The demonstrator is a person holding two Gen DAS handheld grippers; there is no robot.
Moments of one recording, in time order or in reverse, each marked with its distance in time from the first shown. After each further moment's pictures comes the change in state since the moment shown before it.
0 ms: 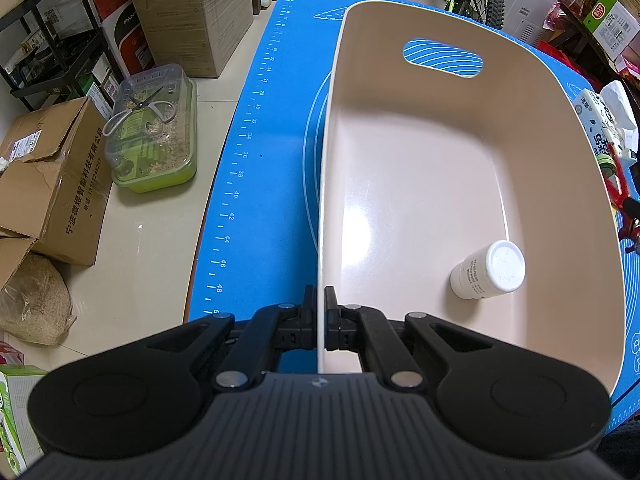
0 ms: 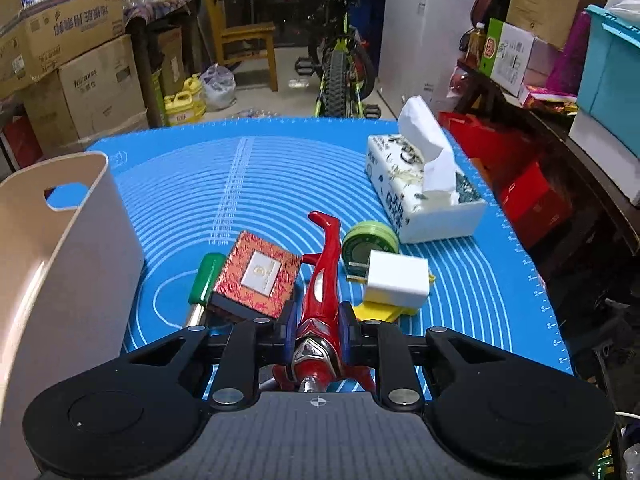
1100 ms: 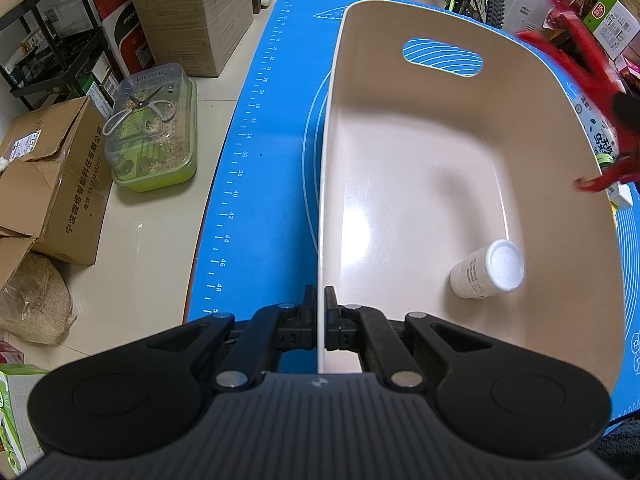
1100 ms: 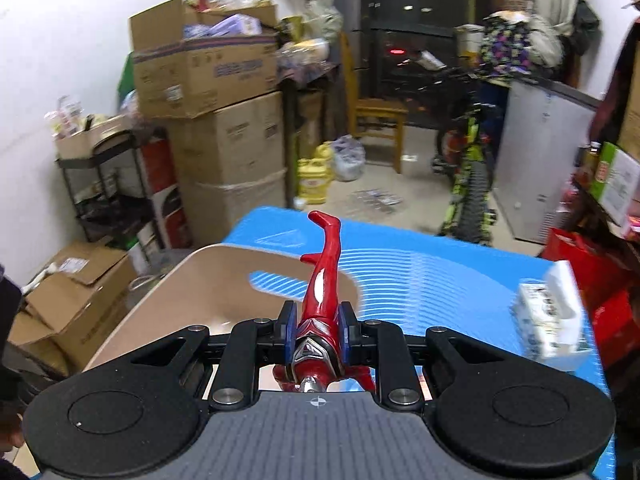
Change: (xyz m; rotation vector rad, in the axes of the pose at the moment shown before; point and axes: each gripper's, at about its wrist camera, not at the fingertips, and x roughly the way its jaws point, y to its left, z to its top) left arm 0.000 0.000 0.000 0.000 0.000 0.001; right arm -0.088 0.150 0.042 -0.248 -0.182 0.300
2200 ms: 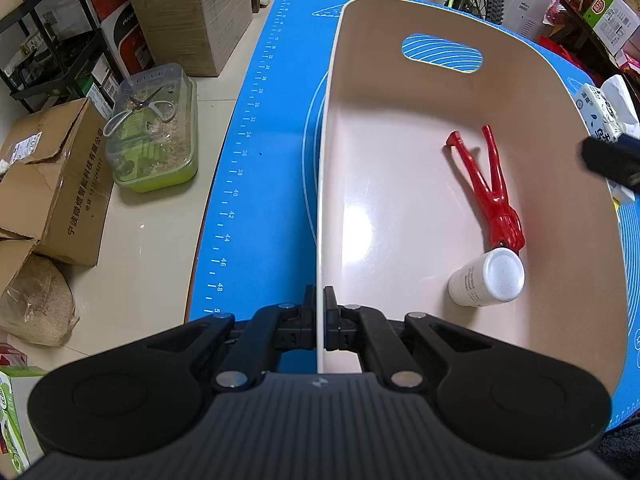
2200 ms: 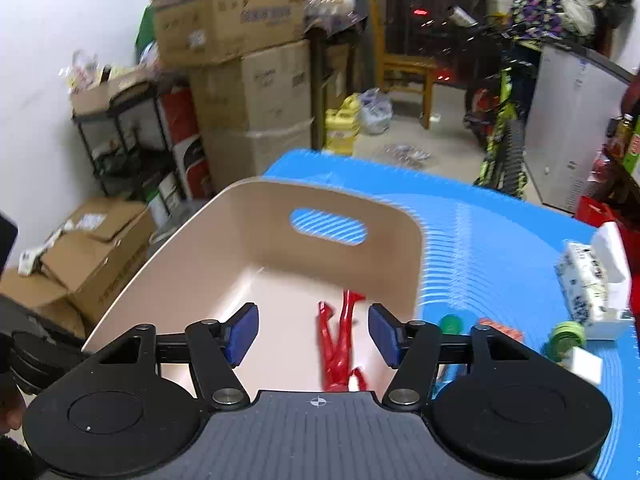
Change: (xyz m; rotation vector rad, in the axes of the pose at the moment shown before) left arm 0.003 -0.004 0.000 0.007 0.005 0.009; right arm 0.020 0.007 -0.017 0.024 0.105 0.025
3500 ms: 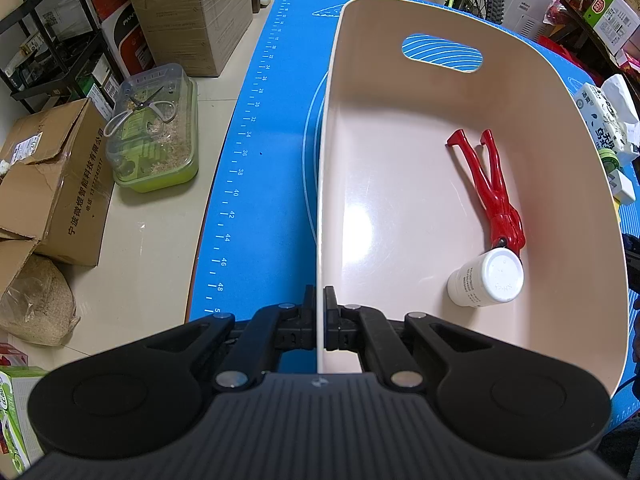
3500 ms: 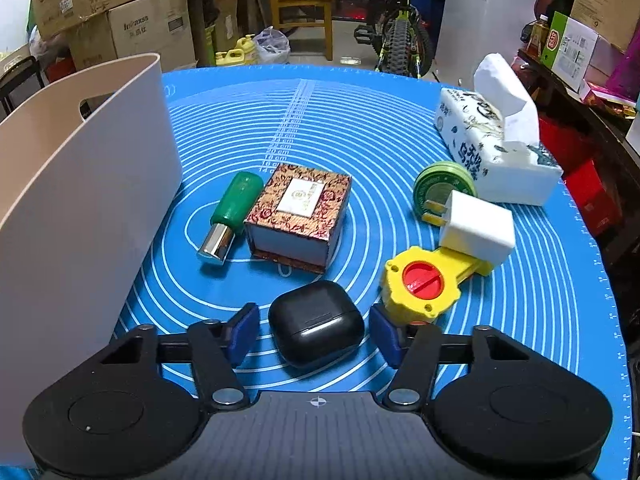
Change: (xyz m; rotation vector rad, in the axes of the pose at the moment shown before) left arm 0.000 0.000 0.001 0.000 0.001 0.000; right arm 0.061 -0.138 -0.104 0.130 0.173 -0.191
